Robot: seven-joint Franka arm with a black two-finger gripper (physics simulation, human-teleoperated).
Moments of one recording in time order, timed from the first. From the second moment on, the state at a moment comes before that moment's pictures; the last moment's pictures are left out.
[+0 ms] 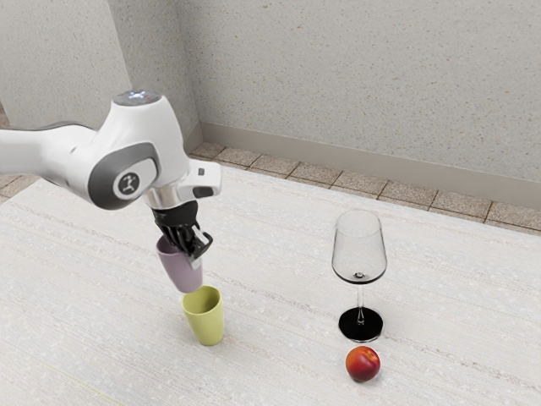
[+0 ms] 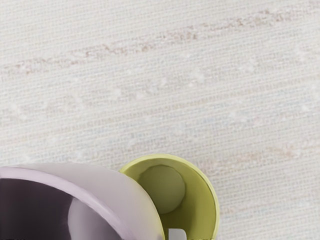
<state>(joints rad) -0.10 -0.20 -0.08 -2.31 -0.01 2.19 0.03</state>
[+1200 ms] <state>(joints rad) -0.10 -0.21 -0.13 -2.31 -0.02 2.20 -0.04</state>
